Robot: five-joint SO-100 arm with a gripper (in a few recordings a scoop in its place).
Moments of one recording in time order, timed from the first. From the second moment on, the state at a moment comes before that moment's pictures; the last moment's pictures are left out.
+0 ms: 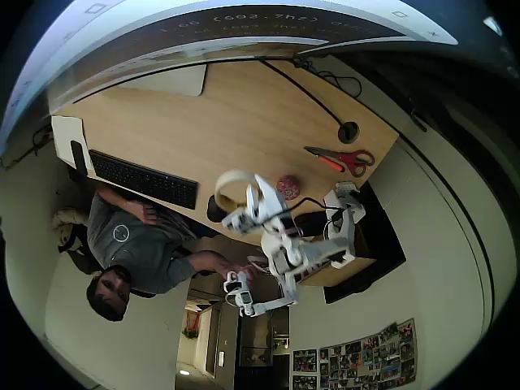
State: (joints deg) arm 3.2 83.3 60.8 84.2 -71.6
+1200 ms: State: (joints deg) arm -9.8 128.1 126.1 68.6 -60.8
